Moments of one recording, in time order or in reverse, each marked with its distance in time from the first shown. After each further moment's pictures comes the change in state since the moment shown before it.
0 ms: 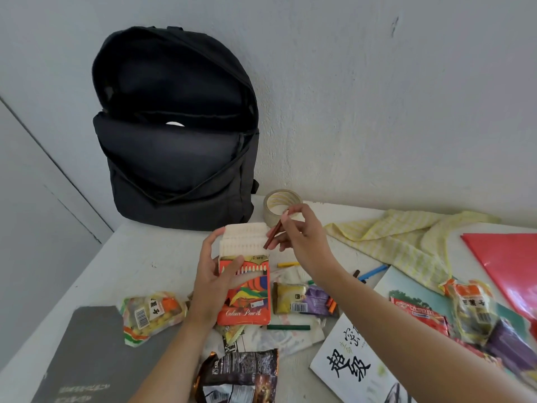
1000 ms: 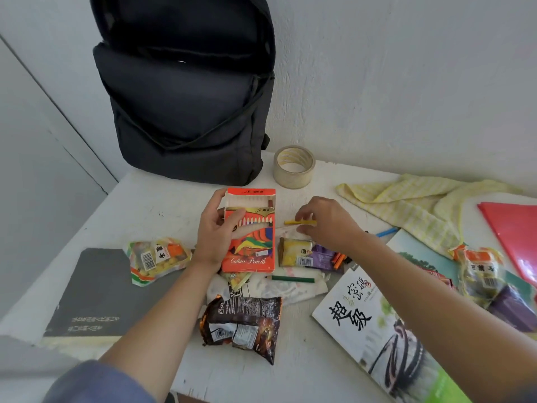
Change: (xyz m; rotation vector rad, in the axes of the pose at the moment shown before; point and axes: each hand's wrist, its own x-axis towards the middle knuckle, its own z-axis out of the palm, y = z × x) left_hand 0.001 0.001 -0.003 -0.004 0.006 0.066; right_hand -0.008 0.028 -0.042 -1.195 -0.337 -0.008
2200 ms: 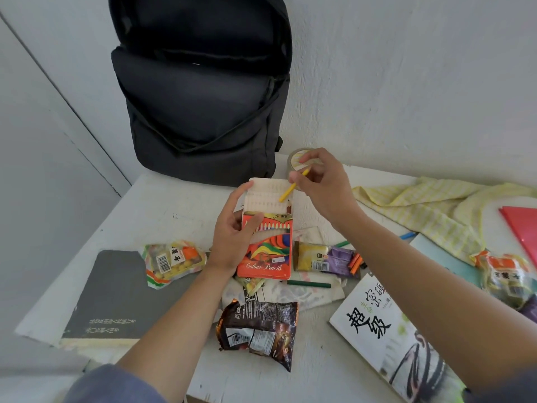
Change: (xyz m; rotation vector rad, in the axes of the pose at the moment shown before) left_hand 0.007 -0.014 -0.010 0.036 -0.036 0.033; right_hand 0.035 -0.053 -0.019 0.793 0.438 0.044
